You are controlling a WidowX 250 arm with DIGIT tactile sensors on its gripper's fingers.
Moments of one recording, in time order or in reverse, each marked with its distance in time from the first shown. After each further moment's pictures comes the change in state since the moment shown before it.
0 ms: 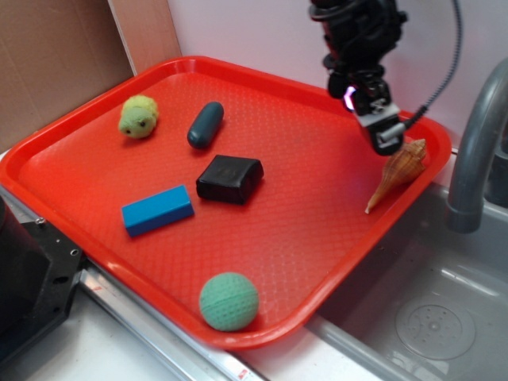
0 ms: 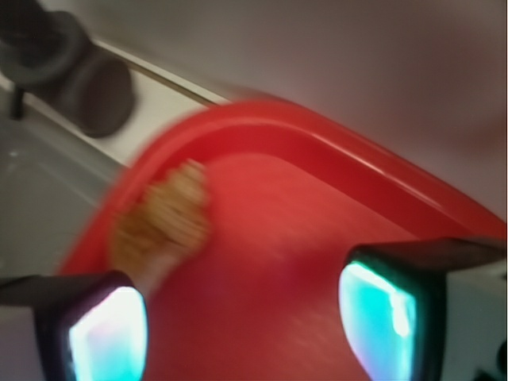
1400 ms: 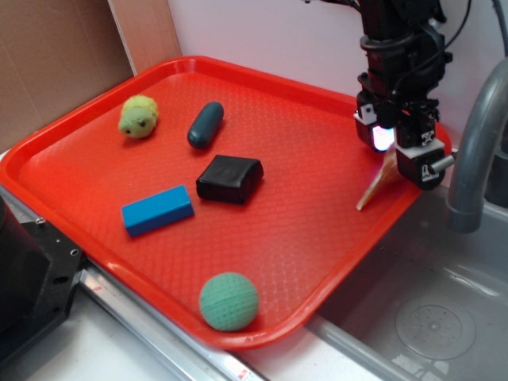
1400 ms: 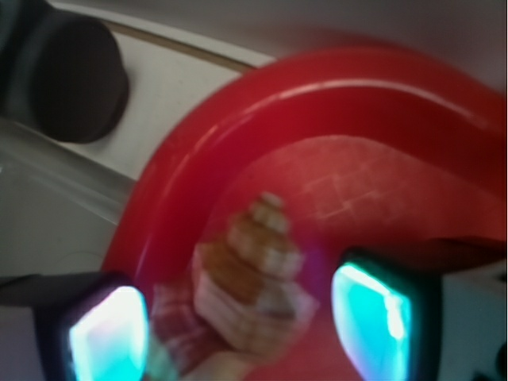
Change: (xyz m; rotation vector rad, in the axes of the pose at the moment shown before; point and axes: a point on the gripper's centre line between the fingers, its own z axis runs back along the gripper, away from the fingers) arm 0.003 0.001 -0.038 -0.047 0.162 0.204
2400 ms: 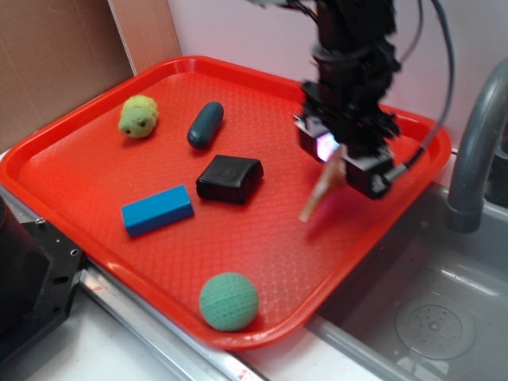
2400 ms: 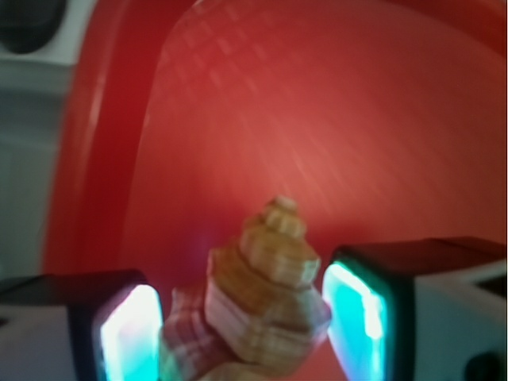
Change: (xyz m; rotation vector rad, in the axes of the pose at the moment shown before) arm -0.064 -0.012 0.049 0.139 -0.002 0.256
